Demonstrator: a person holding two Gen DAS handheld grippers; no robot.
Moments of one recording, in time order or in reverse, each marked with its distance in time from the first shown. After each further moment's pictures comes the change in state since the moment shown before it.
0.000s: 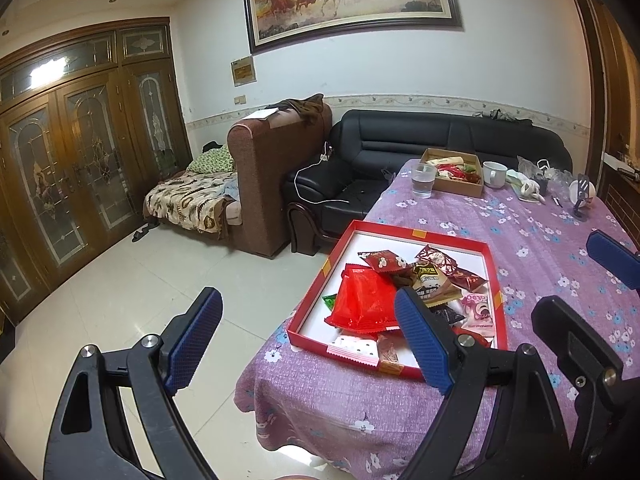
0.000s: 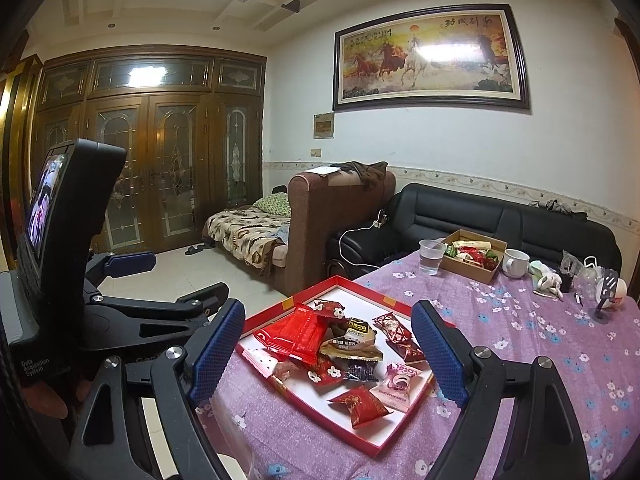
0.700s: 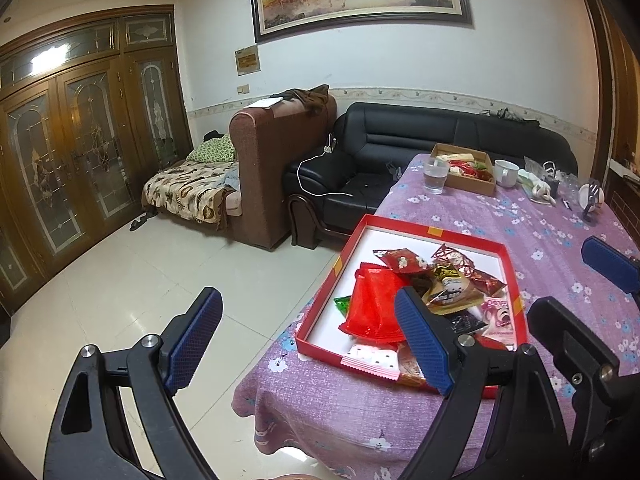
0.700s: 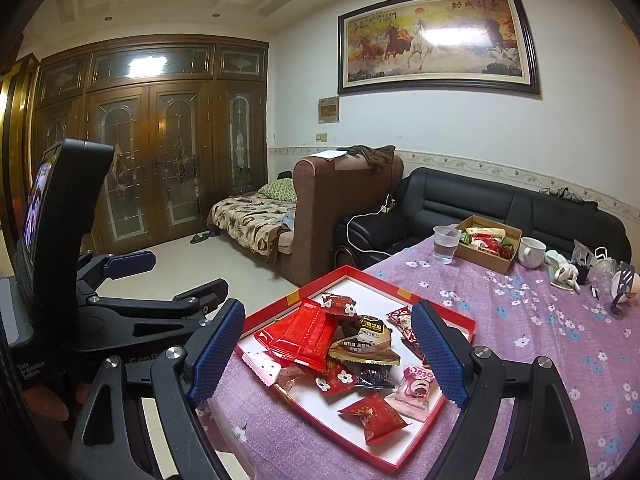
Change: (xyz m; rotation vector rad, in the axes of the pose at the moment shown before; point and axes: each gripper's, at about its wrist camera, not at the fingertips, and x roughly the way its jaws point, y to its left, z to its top) left arm 0.034 0.015 0.000 -0.028 0.030 -0.002; right arm 0.046 0.006 0.000 0.010 0.058 0.023
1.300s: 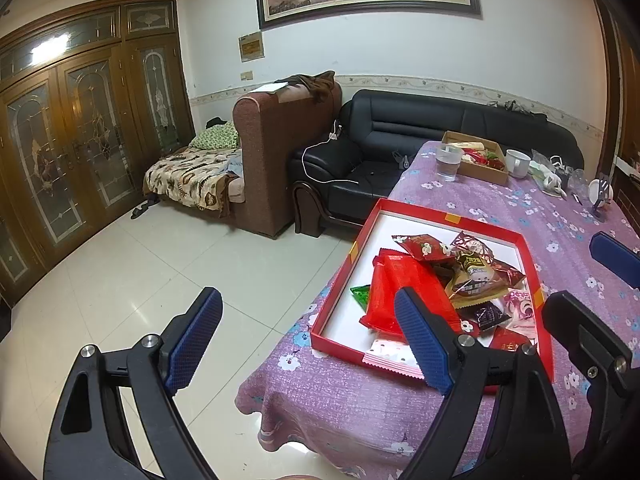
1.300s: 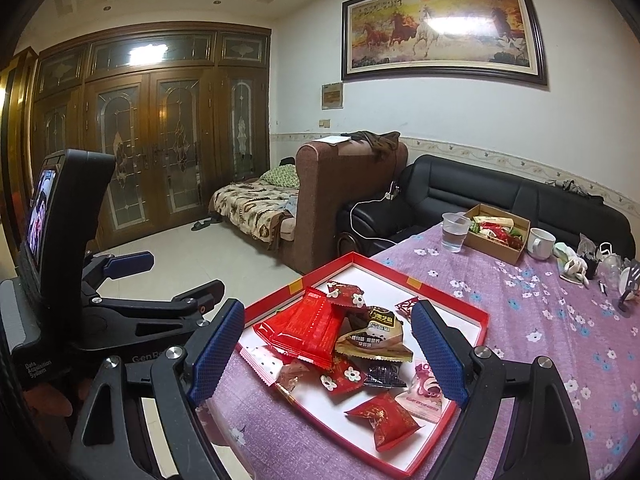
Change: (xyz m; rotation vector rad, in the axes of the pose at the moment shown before) left arm 0.026 0.013 -0.006 -0.012 0.046 0.008; right arm 0.026 0.006 -0.004 -0.006 0.047 0.009
